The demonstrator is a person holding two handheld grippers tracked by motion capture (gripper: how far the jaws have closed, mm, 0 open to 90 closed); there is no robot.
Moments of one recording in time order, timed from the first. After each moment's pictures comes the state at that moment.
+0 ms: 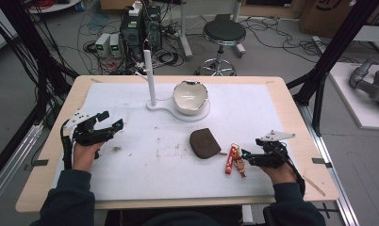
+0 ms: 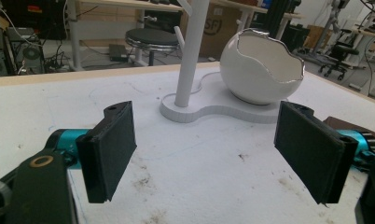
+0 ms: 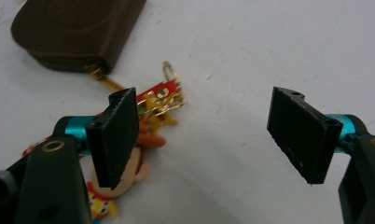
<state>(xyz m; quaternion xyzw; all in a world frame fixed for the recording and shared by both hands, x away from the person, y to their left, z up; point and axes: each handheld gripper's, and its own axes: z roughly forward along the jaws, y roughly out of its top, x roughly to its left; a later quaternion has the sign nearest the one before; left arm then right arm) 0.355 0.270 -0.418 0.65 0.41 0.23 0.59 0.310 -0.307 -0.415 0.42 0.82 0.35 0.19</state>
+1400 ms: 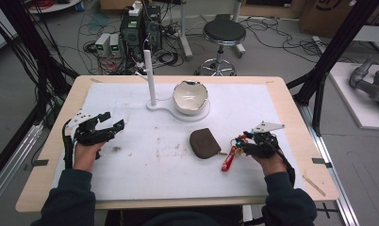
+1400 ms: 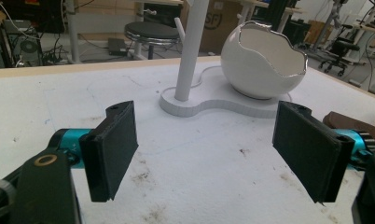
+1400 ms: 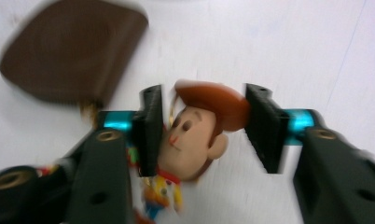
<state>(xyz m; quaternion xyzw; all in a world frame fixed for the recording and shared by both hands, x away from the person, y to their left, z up) 0.357 0.268 -0.421 0.66 0.42 0.22 0.59 0.339 -0.284 -0.405 0.39 0.82 0.36 0.21</state>
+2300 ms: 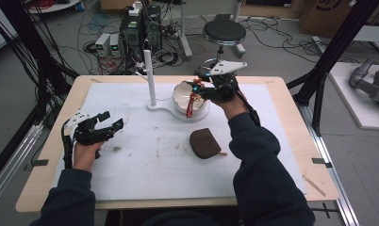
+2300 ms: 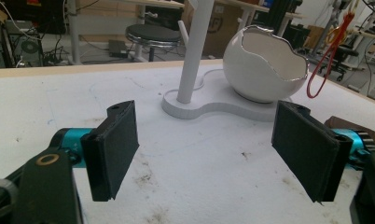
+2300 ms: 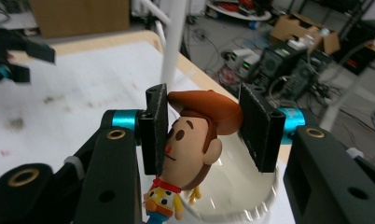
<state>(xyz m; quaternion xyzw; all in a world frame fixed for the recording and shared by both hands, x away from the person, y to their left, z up) 0.359 0.271 -0.423 0.65 0.42 0.22 0.60 0.437 -0.156 -0.280 0.22 0.81 0.48 0.24</state>
